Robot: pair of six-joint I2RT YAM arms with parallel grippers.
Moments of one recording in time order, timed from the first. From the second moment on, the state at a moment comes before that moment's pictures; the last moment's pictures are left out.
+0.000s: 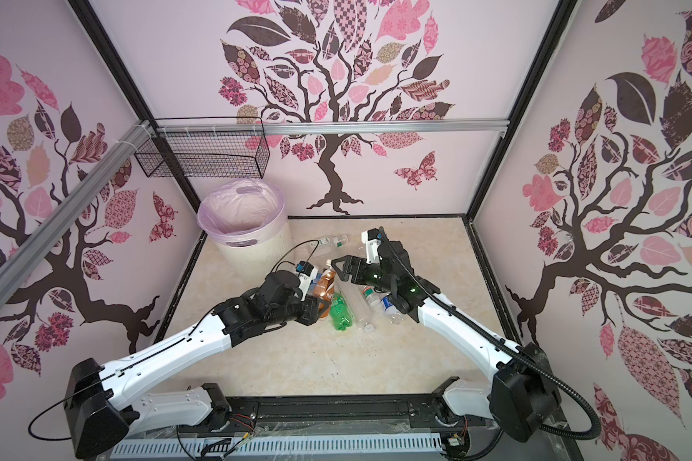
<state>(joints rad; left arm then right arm) -0.86 1.23 0.97 -0.47 -0.02 -0.44 0.57 1.28 0.95 -0.01 -0.33 0.73</state>
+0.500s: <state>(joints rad) -0.88 1.28 0.98 -0.42 -0.05 -0.43 0.57 1.34 0.93 0.09 -0.39 0.79</state>
